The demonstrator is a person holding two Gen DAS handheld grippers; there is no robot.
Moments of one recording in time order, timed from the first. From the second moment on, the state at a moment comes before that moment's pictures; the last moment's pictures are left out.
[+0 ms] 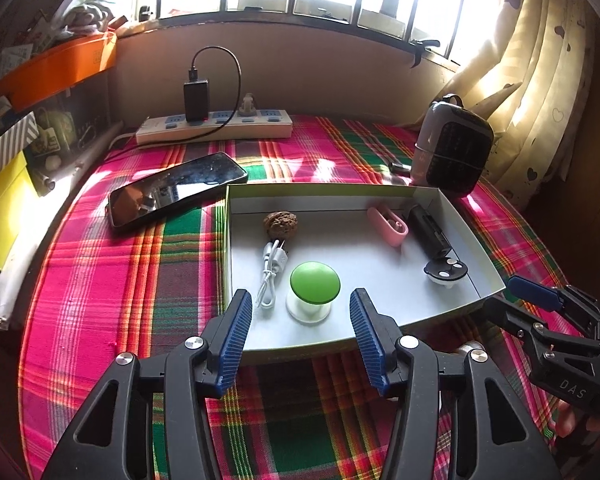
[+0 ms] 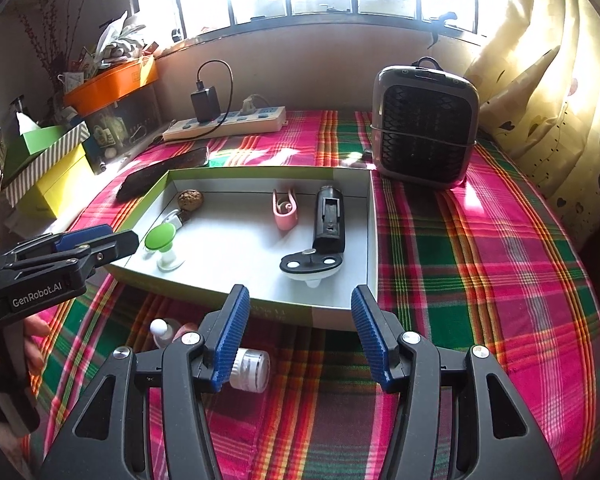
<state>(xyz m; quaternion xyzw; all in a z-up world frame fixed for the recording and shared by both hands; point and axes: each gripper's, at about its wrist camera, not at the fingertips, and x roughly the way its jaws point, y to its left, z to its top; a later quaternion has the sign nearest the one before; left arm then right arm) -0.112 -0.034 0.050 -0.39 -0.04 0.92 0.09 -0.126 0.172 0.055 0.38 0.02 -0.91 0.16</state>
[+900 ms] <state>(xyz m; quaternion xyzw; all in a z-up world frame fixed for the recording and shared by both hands) -0.070 -0.035 0.023 -0.42 -0.06 0.90 0.12 -0.096 0.167 0.029 0.40 0.04 -0.90 0.18</state>
